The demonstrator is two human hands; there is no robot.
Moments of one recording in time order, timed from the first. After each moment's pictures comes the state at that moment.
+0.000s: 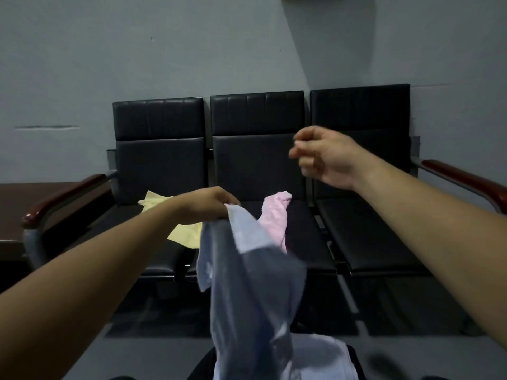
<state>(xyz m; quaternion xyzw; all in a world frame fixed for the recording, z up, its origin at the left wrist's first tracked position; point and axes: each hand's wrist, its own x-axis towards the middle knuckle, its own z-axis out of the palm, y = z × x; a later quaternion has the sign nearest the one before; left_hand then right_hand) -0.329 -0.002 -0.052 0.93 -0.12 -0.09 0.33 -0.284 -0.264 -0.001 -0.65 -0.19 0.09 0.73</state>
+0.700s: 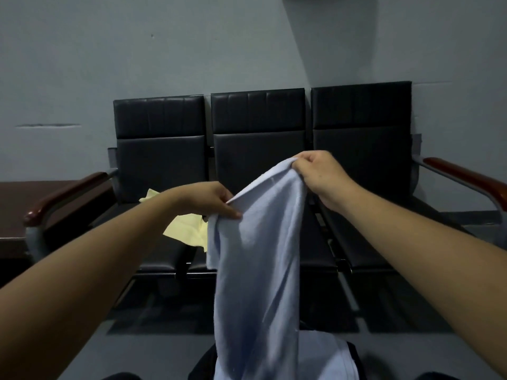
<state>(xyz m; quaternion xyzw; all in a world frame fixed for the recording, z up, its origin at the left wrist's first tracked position) -0.322 0.003 -0.045 0.96 -0.08 -0.10 0.25 -0.290 -0.244 -0.039 -0.81 -0.15 -0.10 0.56</state>
